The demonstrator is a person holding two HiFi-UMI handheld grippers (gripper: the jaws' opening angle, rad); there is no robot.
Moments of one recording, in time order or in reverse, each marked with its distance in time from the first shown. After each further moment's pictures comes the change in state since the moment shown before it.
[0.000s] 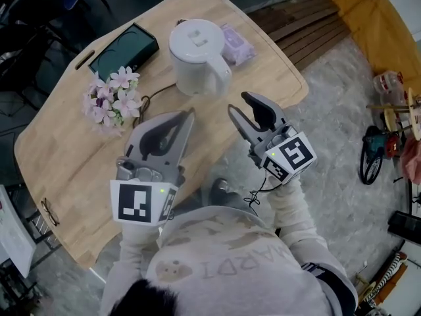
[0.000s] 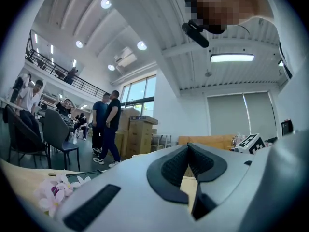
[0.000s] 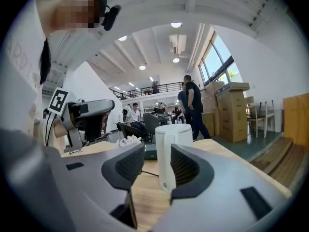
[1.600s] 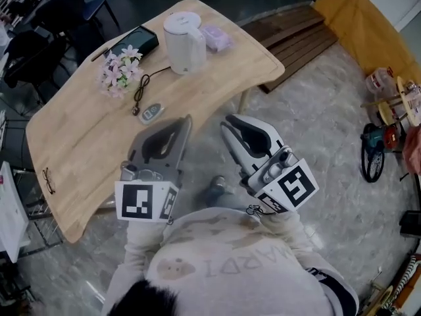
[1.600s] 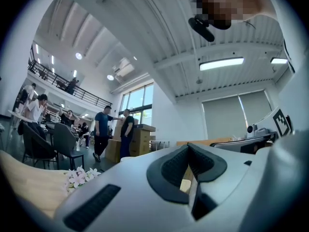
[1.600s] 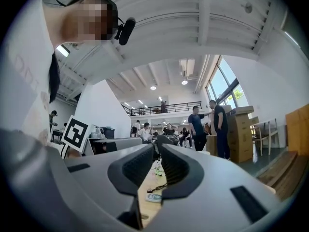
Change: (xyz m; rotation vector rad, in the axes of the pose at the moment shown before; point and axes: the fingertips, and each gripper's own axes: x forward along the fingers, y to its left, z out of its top) left arm -0.184 -0.148 0.051 0.043 -0.074 0.023; right arm -0.219 0.201 0.077 -0.078 -0.243 0.057
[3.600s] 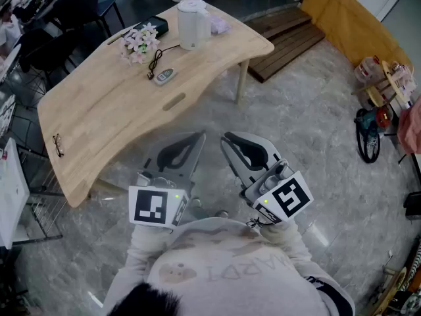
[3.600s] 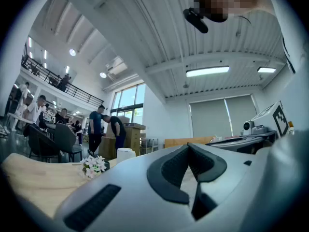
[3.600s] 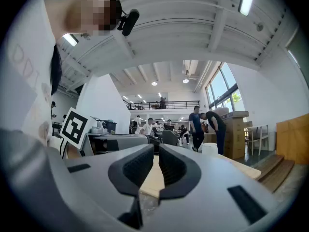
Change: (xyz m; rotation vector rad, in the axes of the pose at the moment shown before) left arm -0.254 -0.081 0.025 0.006 0.027 -0.106; right arm -0.129 0.247 0.000 -0.061 0.061 -0.053
